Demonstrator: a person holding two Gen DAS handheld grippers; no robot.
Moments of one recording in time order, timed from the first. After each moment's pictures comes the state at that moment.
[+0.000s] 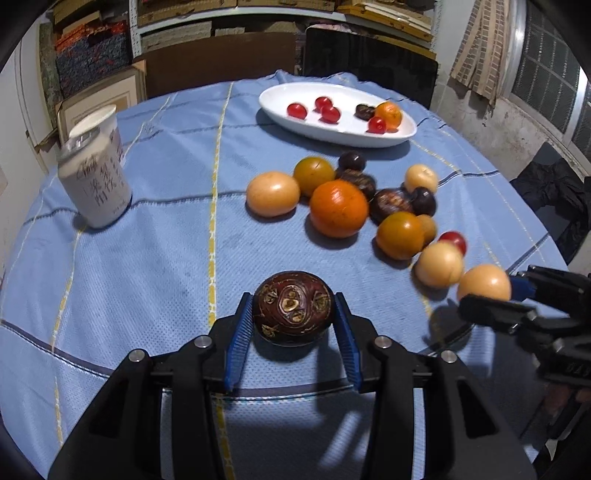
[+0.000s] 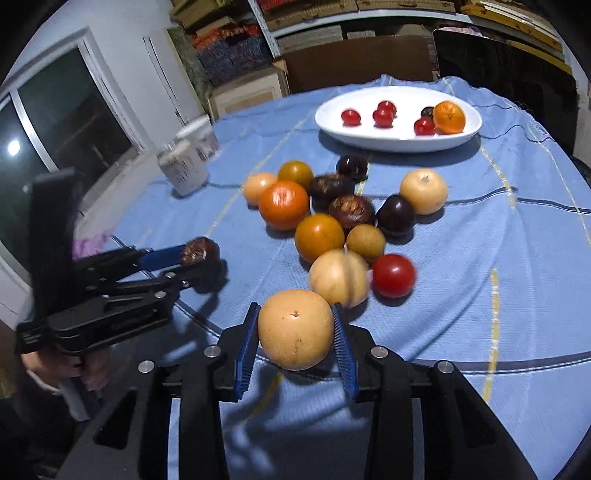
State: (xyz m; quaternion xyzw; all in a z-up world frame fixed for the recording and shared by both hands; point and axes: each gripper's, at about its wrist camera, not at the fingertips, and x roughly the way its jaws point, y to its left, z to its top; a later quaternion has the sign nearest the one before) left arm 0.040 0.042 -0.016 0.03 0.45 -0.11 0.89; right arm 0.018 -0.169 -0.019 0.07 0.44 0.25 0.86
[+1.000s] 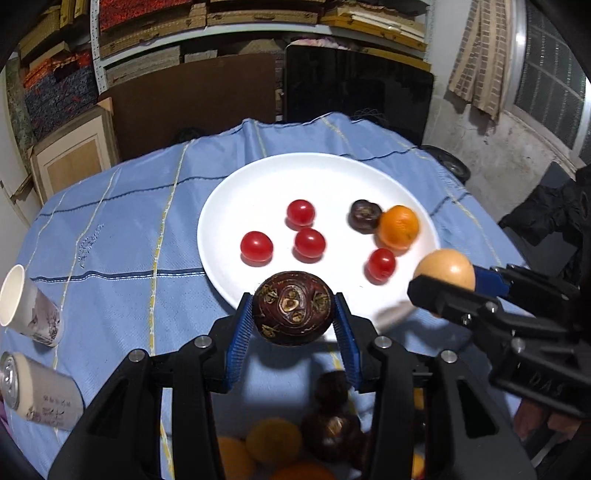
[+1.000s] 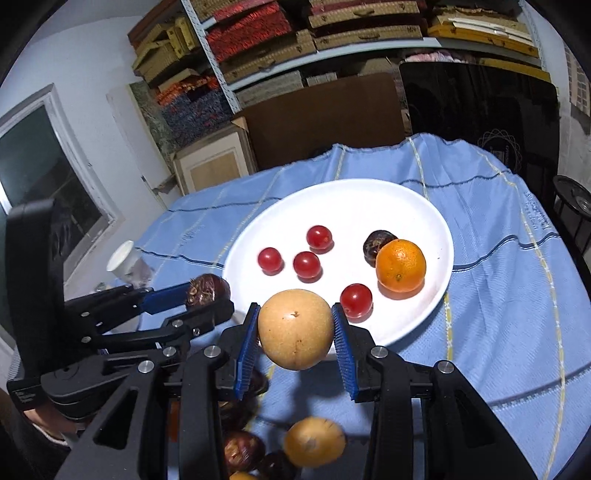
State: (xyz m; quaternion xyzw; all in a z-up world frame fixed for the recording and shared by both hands) left arm 0.247 -0.039 0.021 0.05 0.43 -0.12 0.89; right arm 0.213 -0.207 0.008 0.09 0.39 0.18 0.90
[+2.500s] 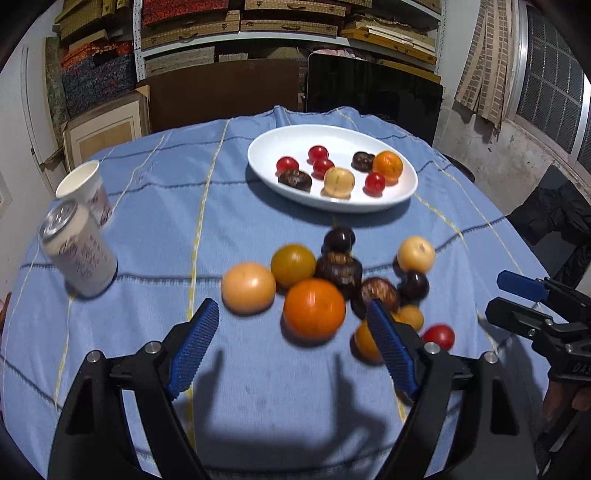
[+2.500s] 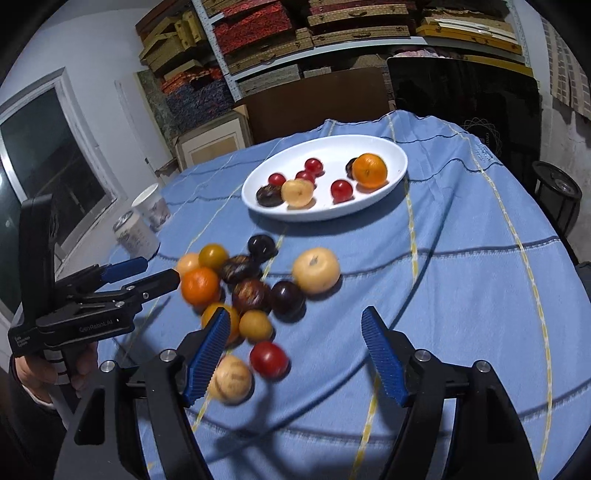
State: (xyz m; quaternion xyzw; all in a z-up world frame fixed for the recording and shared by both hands) left arm 0.078 0.010 0.010 0.02 0.41 -0.10 0.91; right arm 0.049 -0.225 -0.007 0.07 0.39 0.18 0.90
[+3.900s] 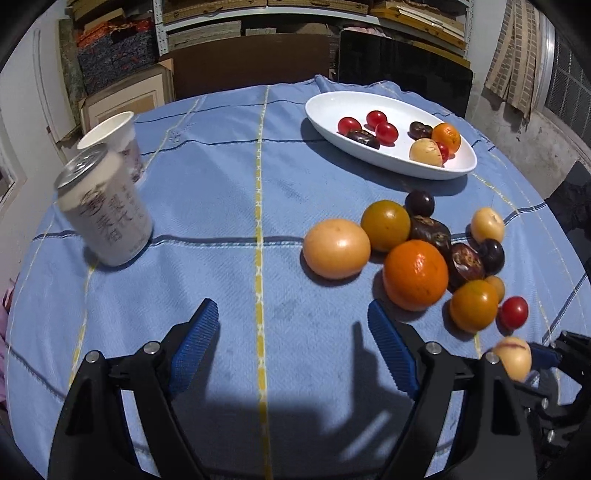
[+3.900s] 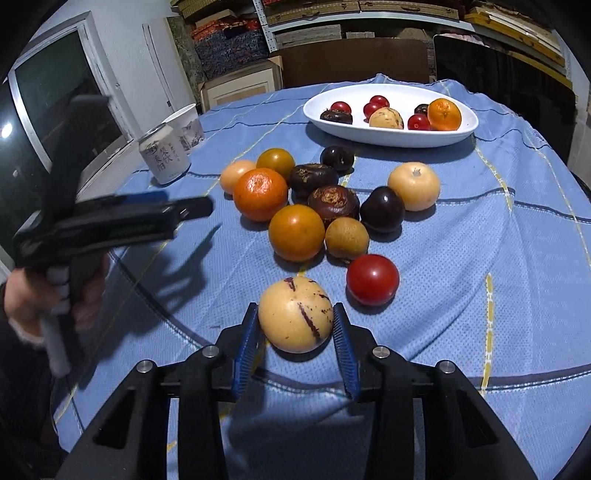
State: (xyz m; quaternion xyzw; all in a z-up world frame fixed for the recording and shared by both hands) left arm 0.108 0.060 -0.025 0.03 0.45 -0.05 0.89; right arm 0.027 -0.156 -0.048 0.01 0.45 0.22 0.87
